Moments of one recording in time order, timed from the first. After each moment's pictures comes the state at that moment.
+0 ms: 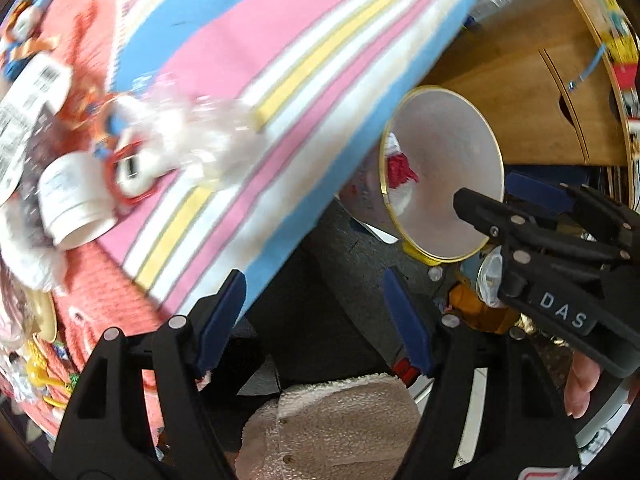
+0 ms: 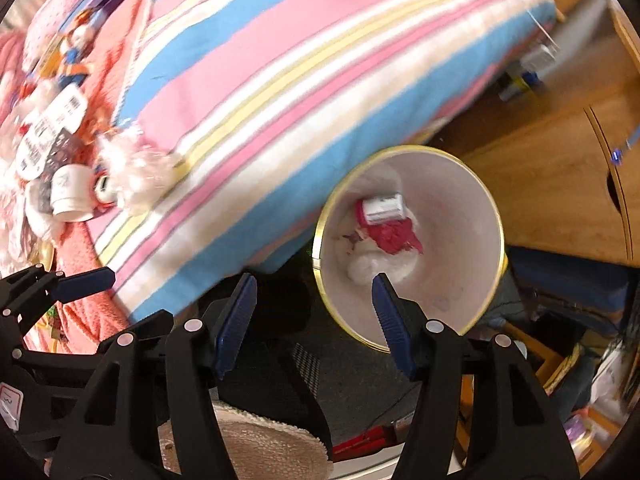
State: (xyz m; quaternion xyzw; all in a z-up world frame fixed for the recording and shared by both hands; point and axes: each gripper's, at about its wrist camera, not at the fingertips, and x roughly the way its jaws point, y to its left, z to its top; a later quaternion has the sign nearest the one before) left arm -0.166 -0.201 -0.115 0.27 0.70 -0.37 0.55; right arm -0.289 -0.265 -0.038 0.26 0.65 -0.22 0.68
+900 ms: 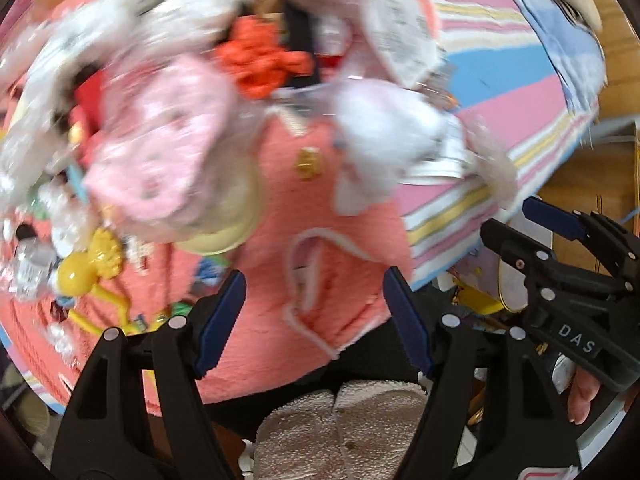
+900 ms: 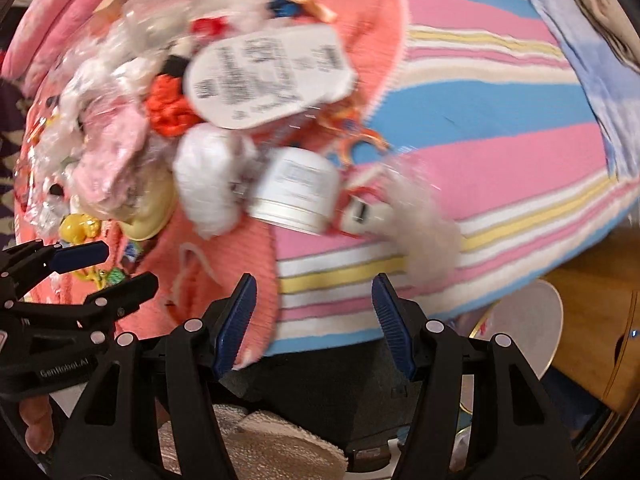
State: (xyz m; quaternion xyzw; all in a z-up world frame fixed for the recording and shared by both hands) left arm -0.029 -0.004 -0.099 0.13 0.73 -0.21 0.64; right arm -0.119 -0.099 -0.020 0.13 0.68 -0.05 0.72
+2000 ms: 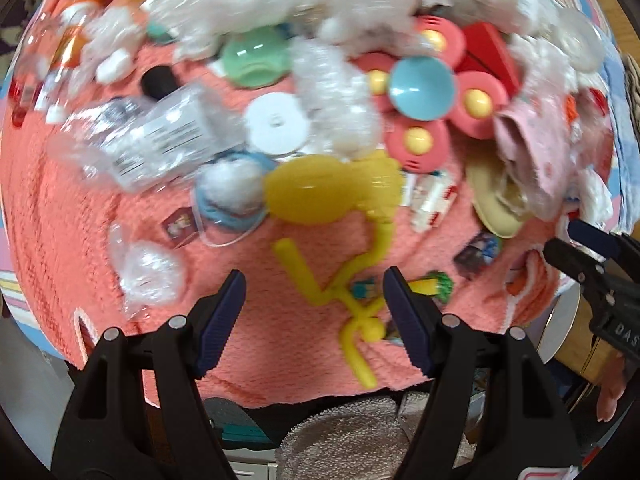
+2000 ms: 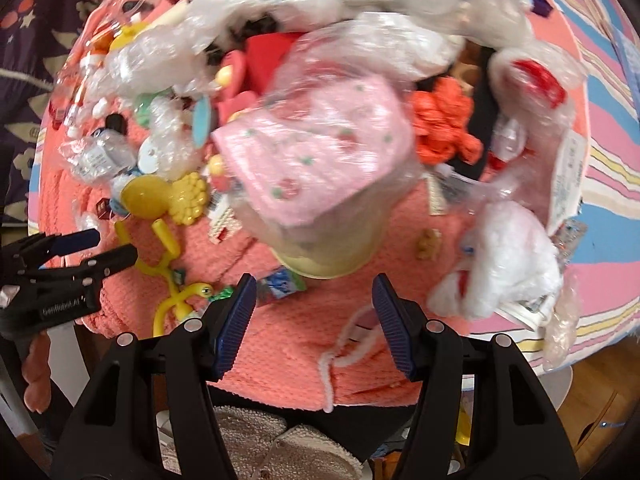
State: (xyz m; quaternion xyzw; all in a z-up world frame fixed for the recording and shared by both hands) left arm 0.000 0.222 -0.141 0.01 0.74 -0.07 0.67; right arm -0.035 0.081 -0.039 0.03 0.70 0.07 0.71
